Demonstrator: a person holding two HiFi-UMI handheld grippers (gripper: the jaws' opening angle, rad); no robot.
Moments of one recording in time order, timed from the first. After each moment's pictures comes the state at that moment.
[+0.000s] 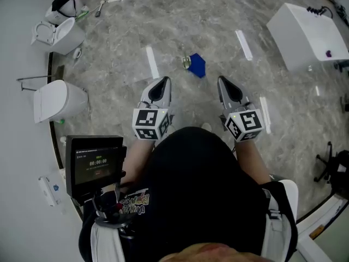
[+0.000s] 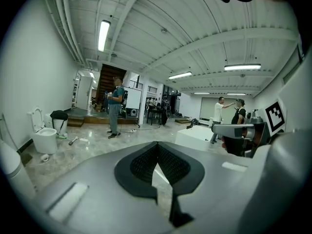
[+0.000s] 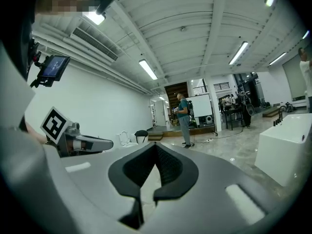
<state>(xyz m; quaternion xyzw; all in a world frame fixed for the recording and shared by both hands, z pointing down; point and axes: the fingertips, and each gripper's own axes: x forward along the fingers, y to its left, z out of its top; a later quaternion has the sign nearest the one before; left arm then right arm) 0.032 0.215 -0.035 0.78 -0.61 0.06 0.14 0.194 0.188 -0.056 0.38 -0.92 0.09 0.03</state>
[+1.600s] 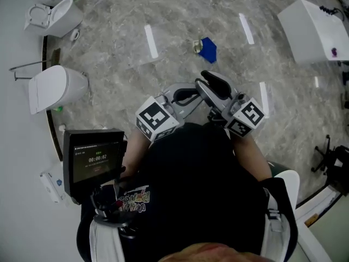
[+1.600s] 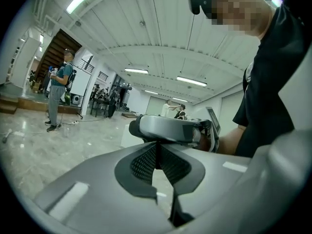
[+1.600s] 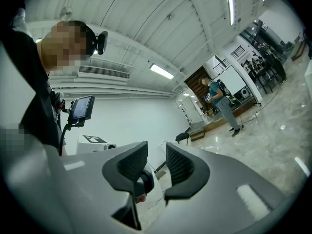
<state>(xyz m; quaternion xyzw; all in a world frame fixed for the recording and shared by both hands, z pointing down) 0.028 0.276 -0.043 0.95 -0.28 0.04 0.16 0.001 0.245 -0.064 0.18 -0.96 0.22 -0.07</state>
